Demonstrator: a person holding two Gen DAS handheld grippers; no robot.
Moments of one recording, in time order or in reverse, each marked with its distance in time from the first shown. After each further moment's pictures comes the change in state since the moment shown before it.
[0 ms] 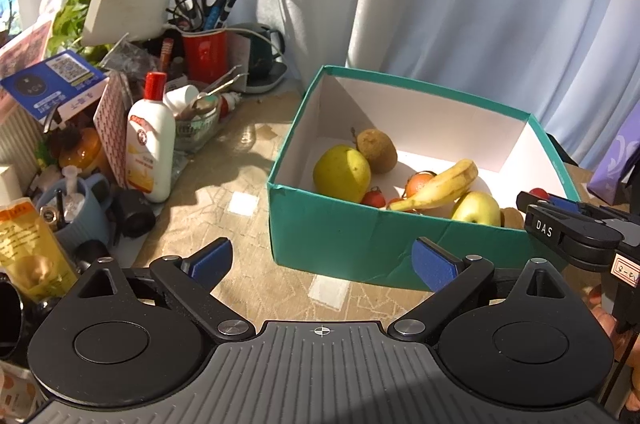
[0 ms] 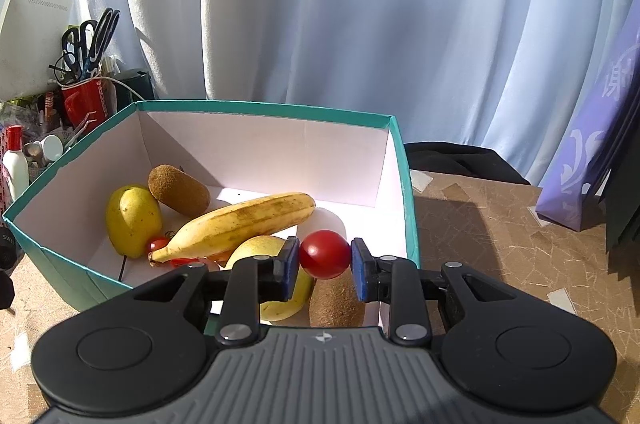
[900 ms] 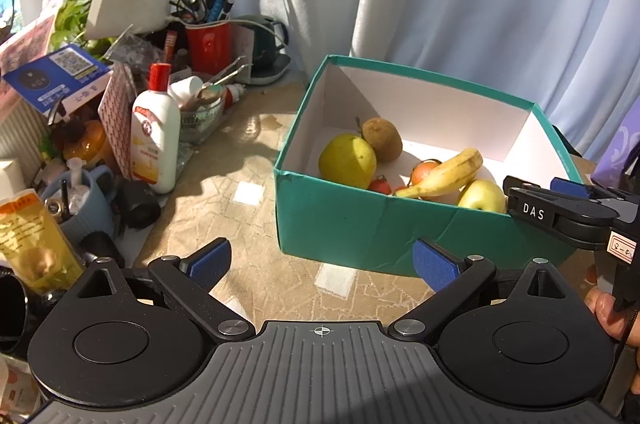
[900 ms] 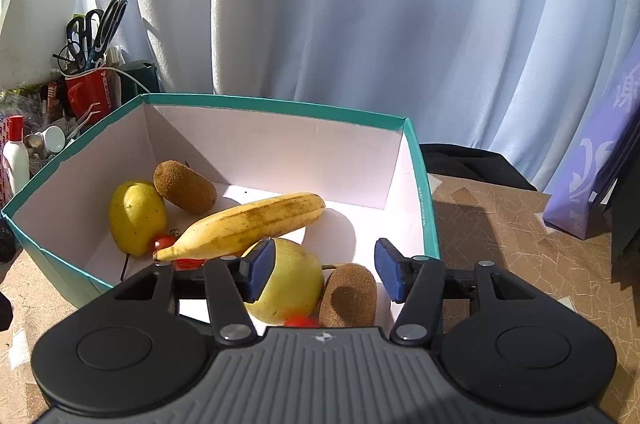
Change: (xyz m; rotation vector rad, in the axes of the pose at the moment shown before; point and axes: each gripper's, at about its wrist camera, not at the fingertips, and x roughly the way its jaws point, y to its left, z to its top) left arm 0.000 0.002 -0.005 0.005 0.023 0.014; right arm 0.005 0.011 0.003 -0.031 0.006 -0.001
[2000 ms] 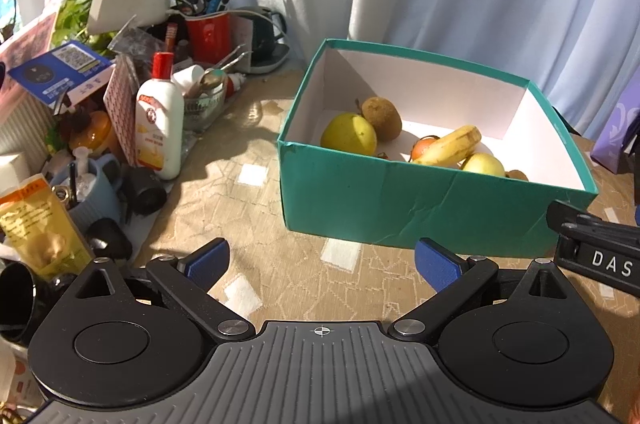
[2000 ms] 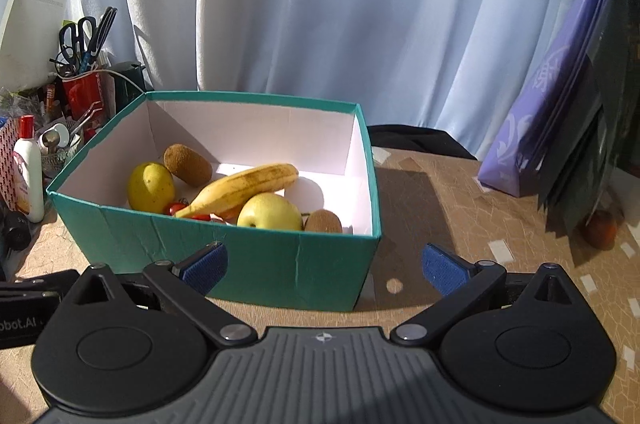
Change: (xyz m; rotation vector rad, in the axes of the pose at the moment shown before) left arm -0.008 -0.002 -0.016 0.038 0.022 0.004; right arm -0.092 0.013 -0.021 0.065 0.052 -0.121
